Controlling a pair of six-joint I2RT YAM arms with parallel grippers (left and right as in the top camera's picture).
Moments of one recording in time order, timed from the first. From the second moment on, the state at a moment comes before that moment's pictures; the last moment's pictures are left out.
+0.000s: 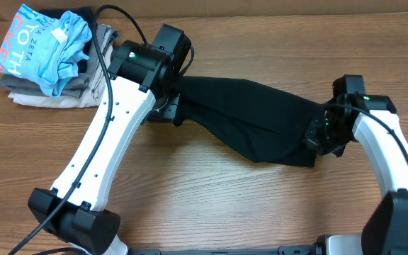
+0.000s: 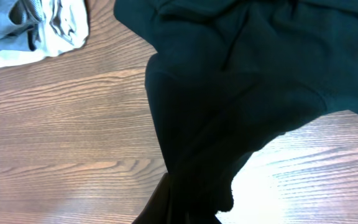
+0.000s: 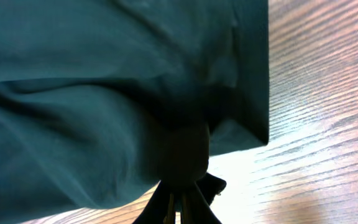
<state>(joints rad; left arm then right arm) -0.42 1.78 1.90 -1.56 -0.26 -0.23 -0.07 1.61 1.14 -1.08 -0.22 0.43</state>
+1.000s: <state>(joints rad) -0.42 1.78 1.90 -1.53 -0.27 -0.23 -0.31 1.63 1.14 -1.12 -0.23 0.31</state>
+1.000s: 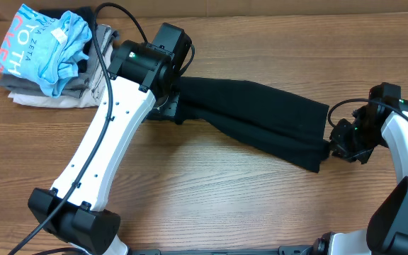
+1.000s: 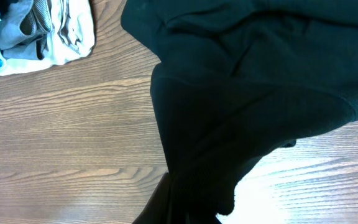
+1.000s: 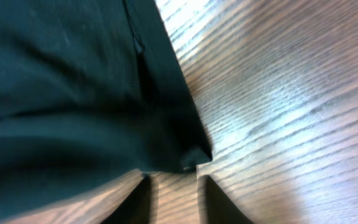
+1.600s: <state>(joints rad) -0.42 1.78 1.90 -1.53 -0.27 -0.23 -0.20 1.63 1.04 -1.01 -0.25 0.33</state>
